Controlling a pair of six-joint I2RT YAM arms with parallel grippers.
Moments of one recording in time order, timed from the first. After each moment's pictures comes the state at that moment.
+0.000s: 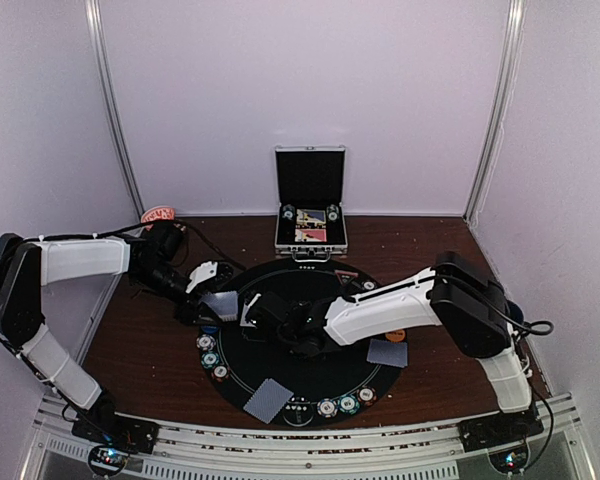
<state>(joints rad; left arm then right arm) -0.36 1.56 0.96 -0.60 0.72 0.93 1.17 2.23 1.53 -0.22 0.65 -0.01</state>
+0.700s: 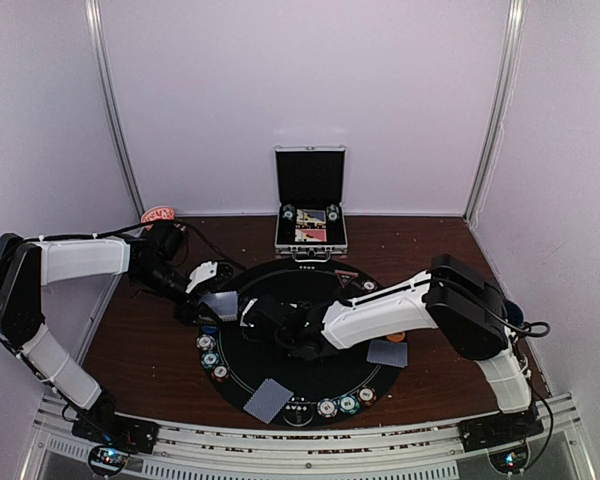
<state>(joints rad) -0.36 1.56 0.96 -0.60 0.72 0.93 1.18 2.24 1.53 -0.18 0.62 -0.10</state>
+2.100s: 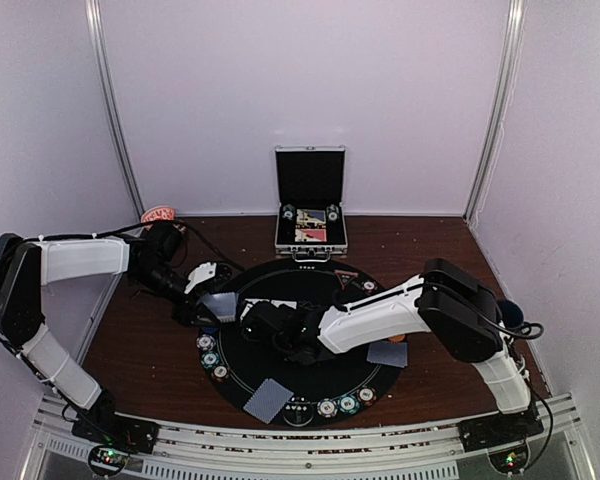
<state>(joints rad) -0.36 1.56 0.96 -0.61 0.71 0.94 1.20 2.28 1.54 -0.14 0.70 -0.20</state>
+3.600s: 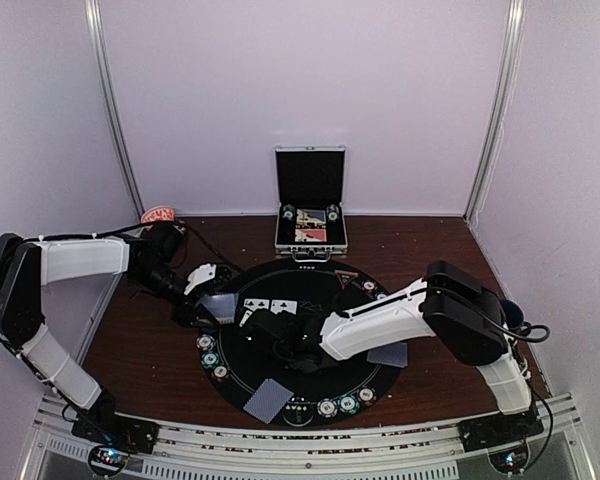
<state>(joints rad) -0.36 1.56 0.96 -0.63 0.70 0.94 1.23 2.25 1.51 -0.14 0.71 -0.20</state>
